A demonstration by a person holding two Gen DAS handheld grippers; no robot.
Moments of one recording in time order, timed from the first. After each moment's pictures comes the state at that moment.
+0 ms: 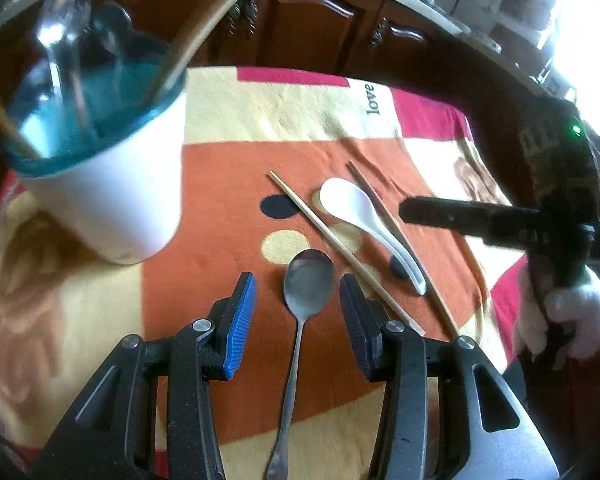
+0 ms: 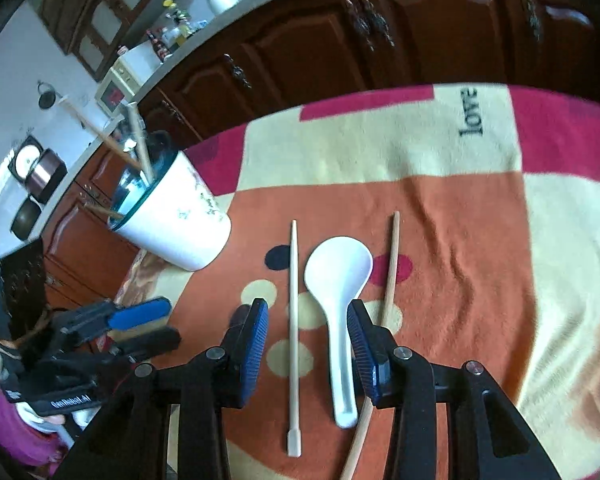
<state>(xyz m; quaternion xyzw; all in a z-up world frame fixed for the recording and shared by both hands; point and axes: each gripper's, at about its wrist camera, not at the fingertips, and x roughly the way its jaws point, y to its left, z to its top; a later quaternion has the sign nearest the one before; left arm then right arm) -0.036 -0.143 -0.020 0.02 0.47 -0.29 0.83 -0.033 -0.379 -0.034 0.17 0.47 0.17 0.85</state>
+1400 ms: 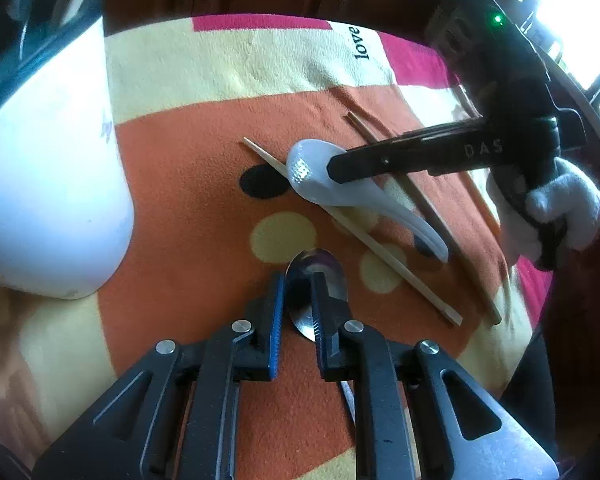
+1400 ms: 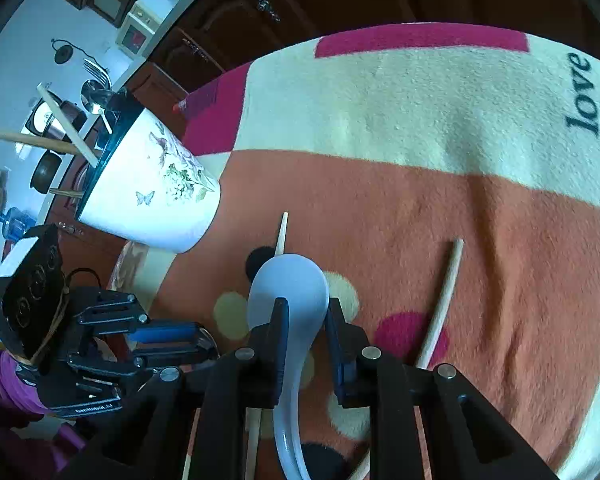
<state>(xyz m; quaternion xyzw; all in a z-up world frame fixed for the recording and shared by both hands) -0.002 -0.163 -0.063 0.07 0.52 -0.34 0.78 0.052 -0.362 -0.080 0.13 0.55 0.28 0.77</state>
